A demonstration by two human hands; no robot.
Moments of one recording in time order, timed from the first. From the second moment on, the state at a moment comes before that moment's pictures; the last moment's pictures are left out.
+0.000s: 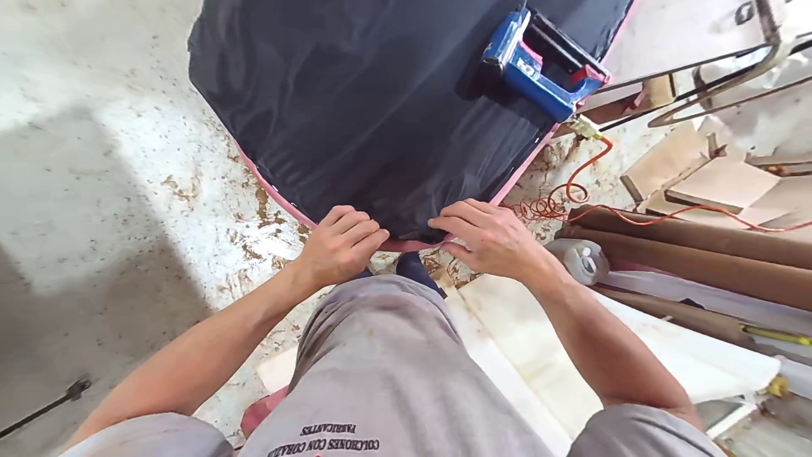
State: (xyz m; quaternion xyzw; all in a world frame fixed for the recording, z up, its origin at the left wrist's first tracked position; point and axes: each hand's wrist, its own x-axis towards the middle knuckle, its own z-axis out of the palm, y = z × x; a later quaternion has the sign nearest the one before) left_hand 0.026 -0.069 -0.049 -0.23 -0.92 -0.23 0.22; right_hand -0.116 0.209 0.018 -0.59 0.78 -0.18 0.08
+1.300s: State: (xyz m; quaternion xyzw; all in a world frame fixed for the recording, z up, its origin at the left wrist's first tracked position) left_hand 0.005 -0.025 -0.038 -0.20 -0.93 -0.16 0.27; right_hand -0.075 0.212 -0.017 -0.40 0.87 -0.28 -0.01
